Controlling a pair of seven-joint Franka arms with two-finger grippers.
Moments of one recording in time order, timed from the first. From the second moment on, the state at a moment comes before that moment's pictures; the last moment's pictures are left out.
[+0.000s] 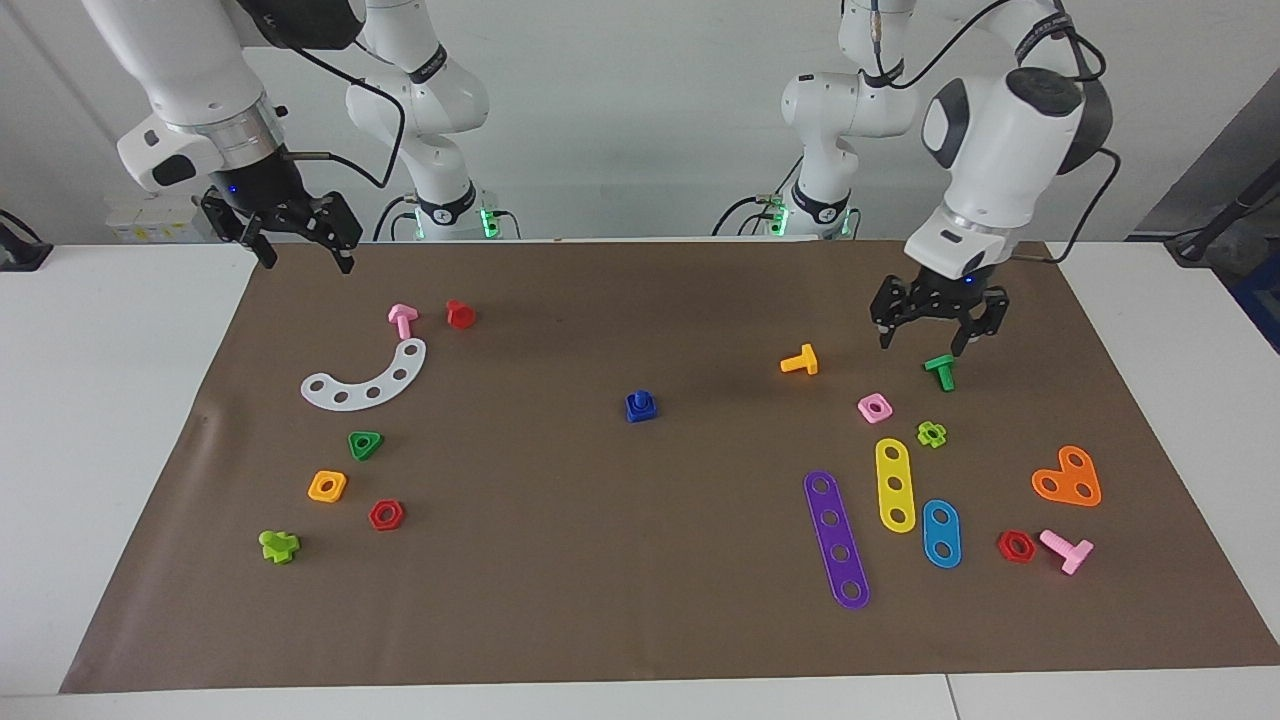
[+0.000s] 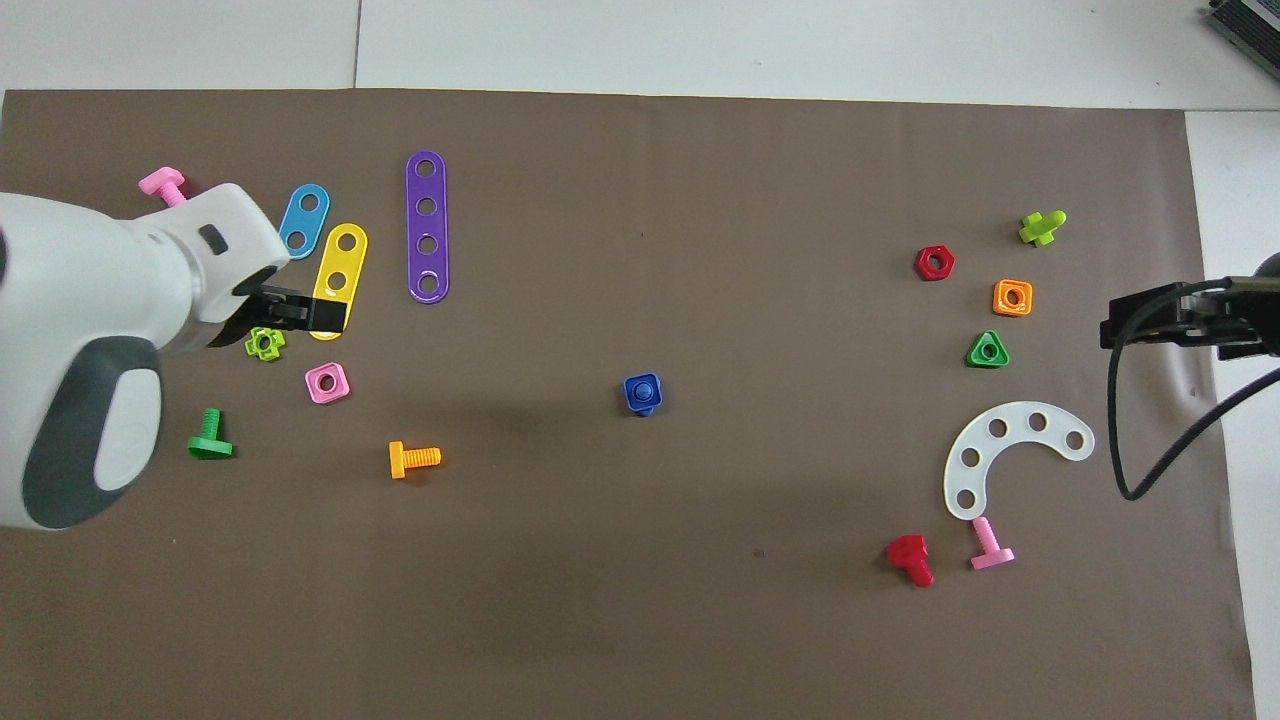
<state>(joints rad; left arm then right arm) -0.11 -0.06 0.04 -1.80 -0.03 1.91 0.21 0.06 -0.04 -0.06 -1.60 -0.01 1.56 0.11</state>
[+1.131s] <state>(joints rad) -0.08 -0.02 0.06 -1.55 -0.03 1.59 0.14 0.06 -0.04 -0.07 -1.60 -0.01 1.56 0.08</state>
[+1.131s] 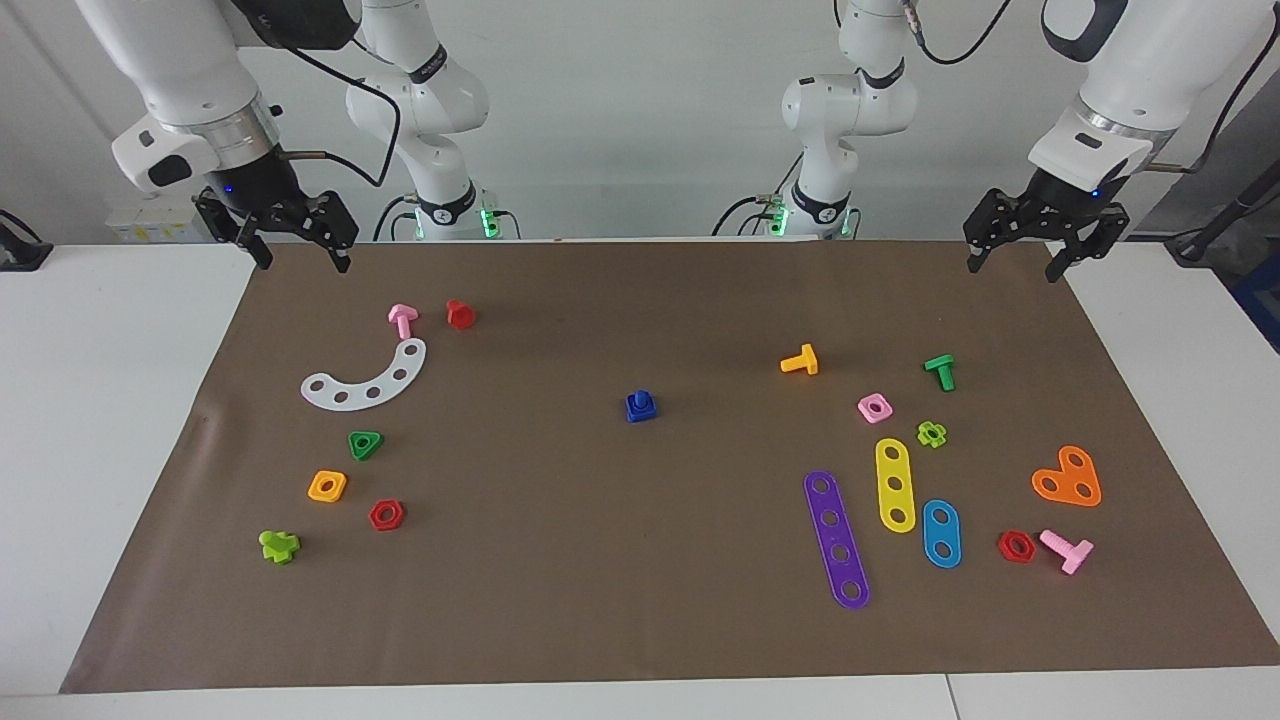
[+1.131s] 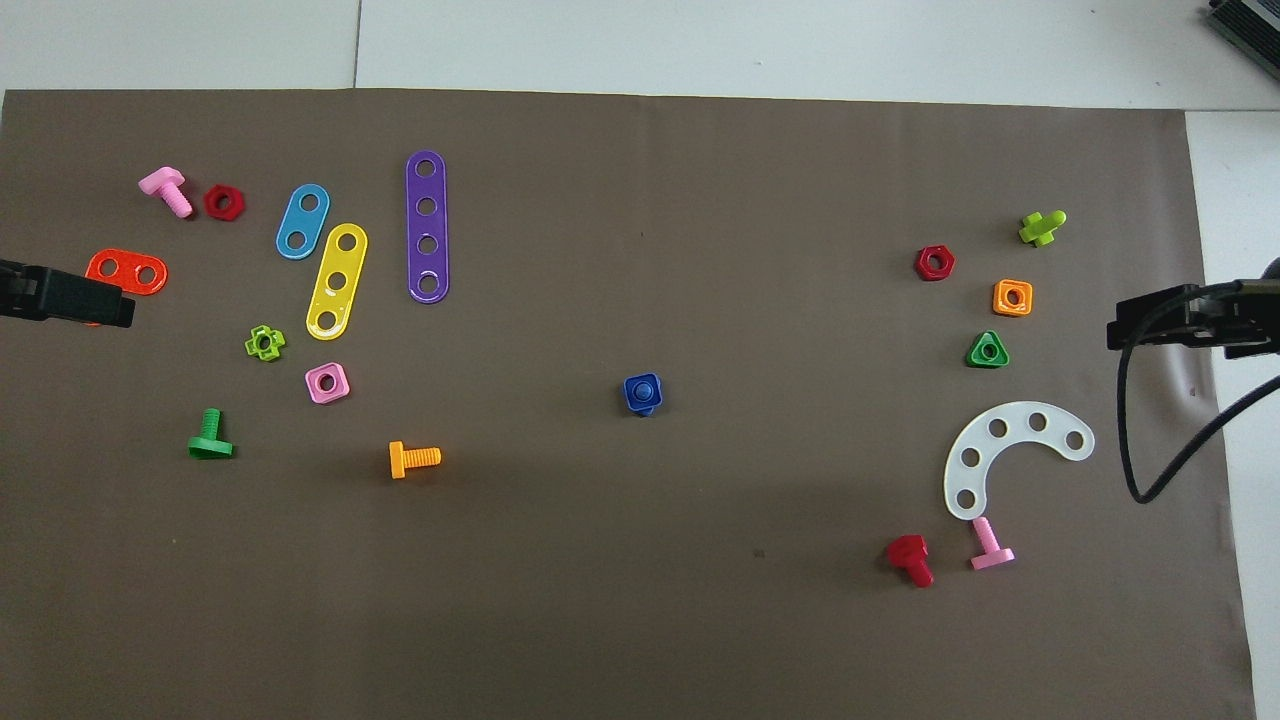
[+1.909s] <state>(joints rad) -0.08 -0.02 0.05 -1.55 -0.01 1.55 0.10 0.06 -0.04 -0.06 -1.60 -0.01 1.56 0.08</state>
